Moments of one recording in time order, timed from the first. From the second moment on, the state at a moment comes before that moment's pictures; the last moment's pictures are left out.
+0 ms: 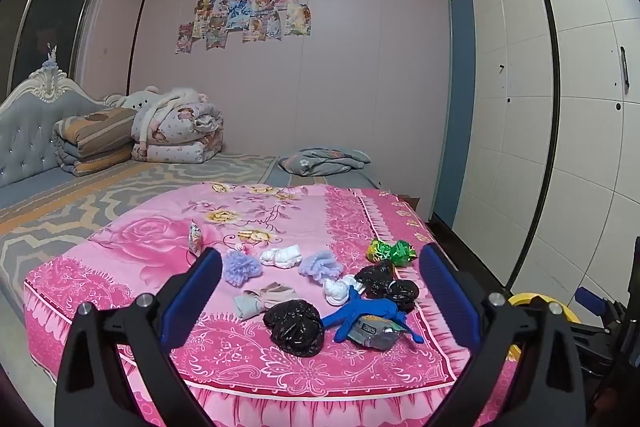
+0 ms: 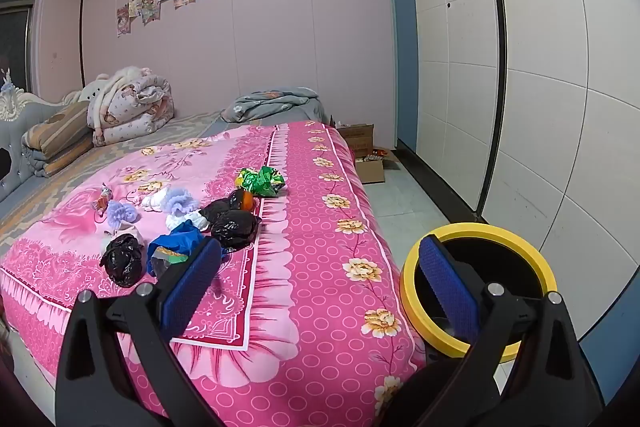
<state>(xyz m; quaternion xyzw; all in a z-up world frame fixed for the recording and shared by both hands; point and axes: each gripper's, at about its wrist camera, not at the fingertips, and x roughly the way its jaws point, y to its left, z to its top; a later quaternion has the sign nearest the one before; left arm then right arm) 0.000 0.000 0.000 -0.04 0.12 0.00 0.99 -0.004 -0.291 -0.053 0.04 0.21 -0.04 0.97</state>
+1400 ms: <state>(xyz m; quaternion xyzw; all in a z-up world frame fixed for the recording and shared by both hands) 0.002 -0.004 0.007 -0.03 0.12 0.01 0.99 -0.004 -0.291 -0.053 0.04 0.21 -0.05 0.98</state>
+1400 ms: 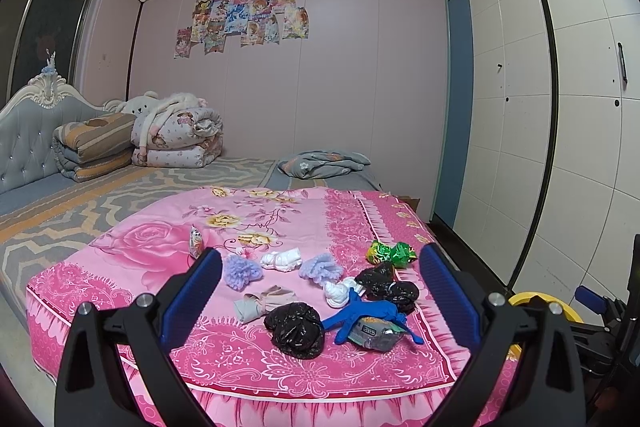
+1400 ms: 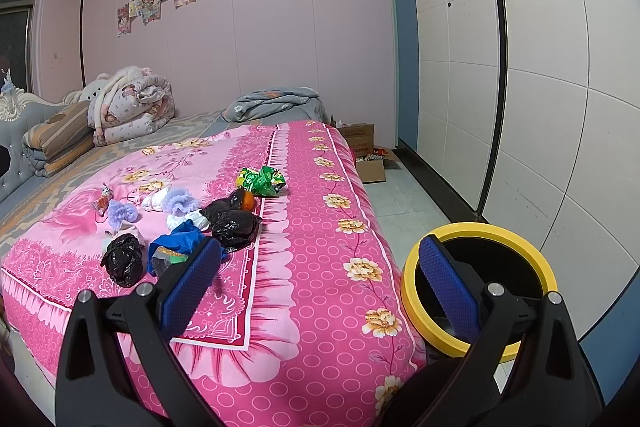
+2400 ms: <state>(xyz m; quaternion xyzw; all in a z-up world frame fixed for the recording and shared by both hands) -0.001 0.000 0.004 -0.04 0.12 0.00 0.99 -0.002 -0.291 -0.056 0.04 0.22 -0.04 0.97</state>
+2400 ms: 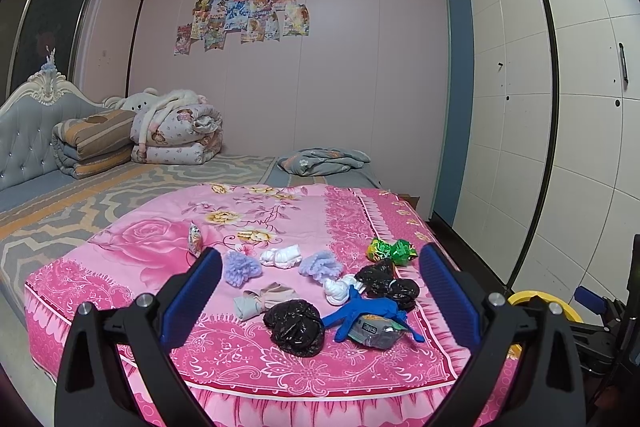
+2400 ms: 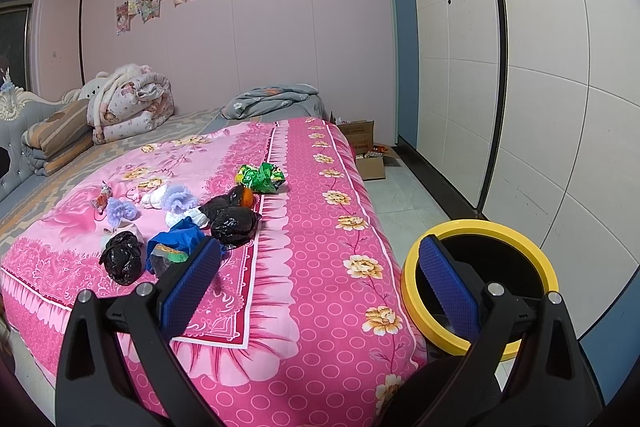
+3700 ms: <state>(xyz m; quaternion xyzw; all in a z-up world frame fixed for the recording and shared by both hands) 0.040 0.047 -0.016 -0.06 0.19 0.02 0.98 0.036 -0.286 -0.062 0.06 0.27 0.01 0.96</state>
